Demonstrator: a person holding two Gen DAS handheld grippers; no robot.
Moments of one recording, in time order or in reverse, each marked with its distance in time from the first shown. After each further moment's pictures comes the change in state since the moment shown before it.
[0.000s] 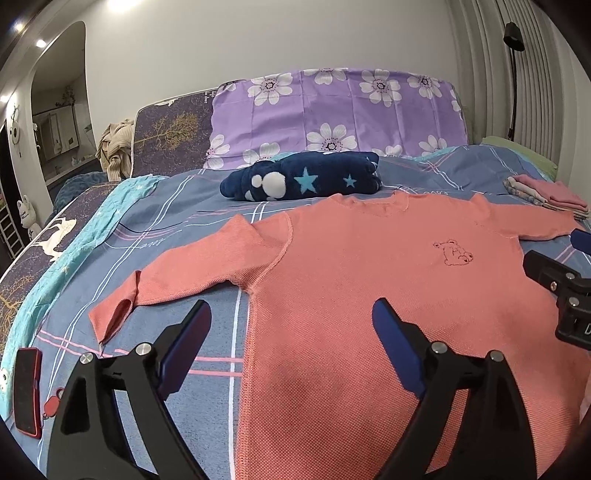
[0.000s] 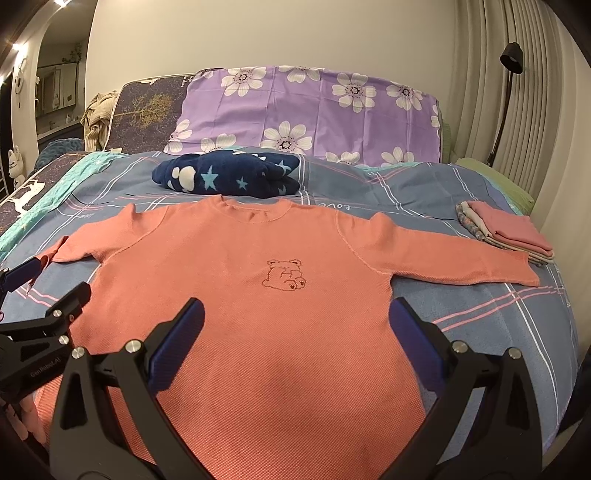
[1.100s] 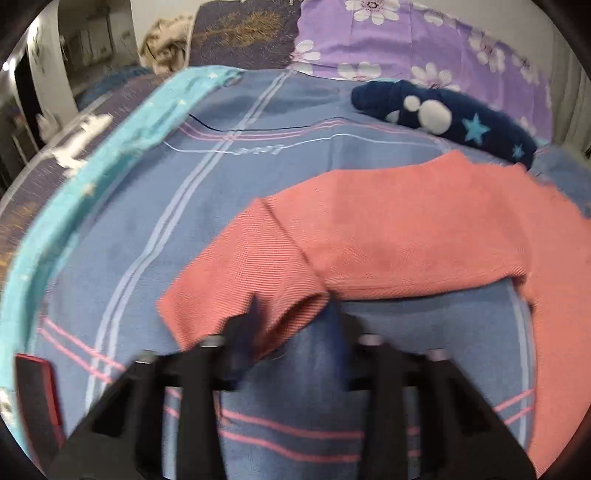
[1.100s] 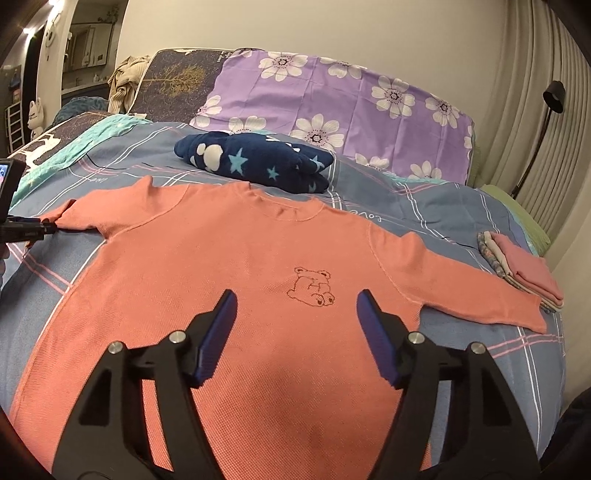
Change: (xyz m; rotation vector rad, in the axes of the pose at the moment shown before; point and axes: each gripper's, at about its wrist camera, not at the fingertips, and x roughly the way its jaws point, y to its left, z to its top) left arm 0.134 0.219 -0.009 -0.217 0.338 0.056; right arm 0.028 0.038 0.016 -0.165 0.036 0.017
